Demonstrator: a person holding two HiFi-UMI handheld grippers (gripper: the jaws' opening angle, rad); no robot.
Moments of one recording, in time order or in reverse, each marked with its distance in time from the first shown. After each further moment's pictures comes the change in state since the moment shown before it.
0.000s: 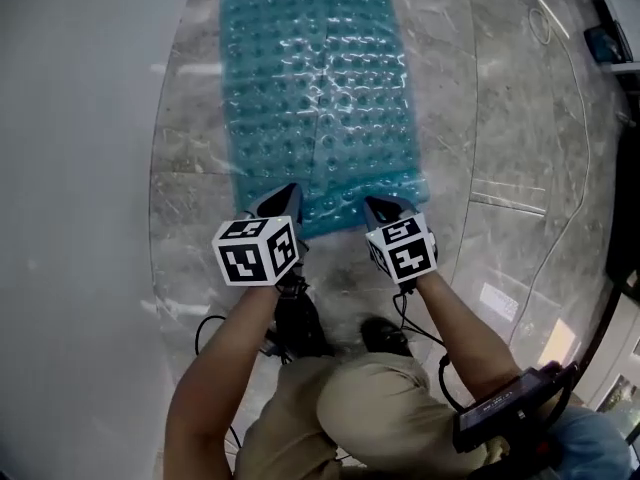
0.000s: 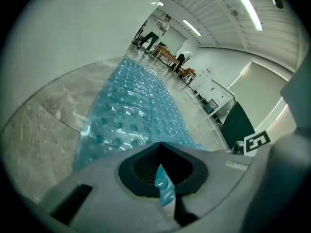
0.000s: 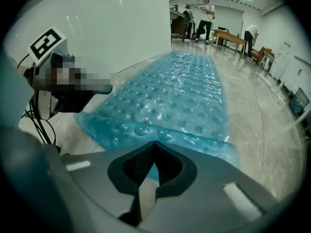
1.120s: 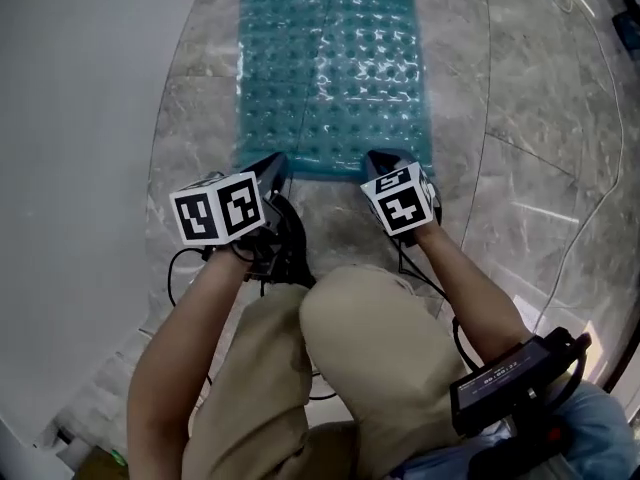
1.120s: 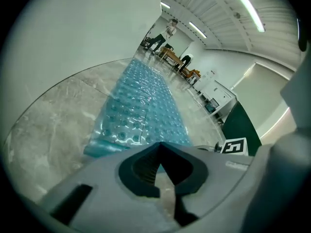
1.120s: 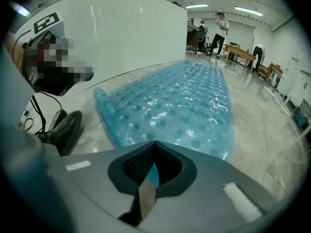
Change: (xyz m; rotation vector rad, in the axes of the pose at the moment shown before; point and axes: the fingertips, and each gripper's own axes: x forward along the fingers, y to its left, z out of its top) left arm -0.087 -0.049 -0.118 -0.036 -0.031 0.048; right arm -0.026 0.029 -0.102 -0.163 -0.121 0.028
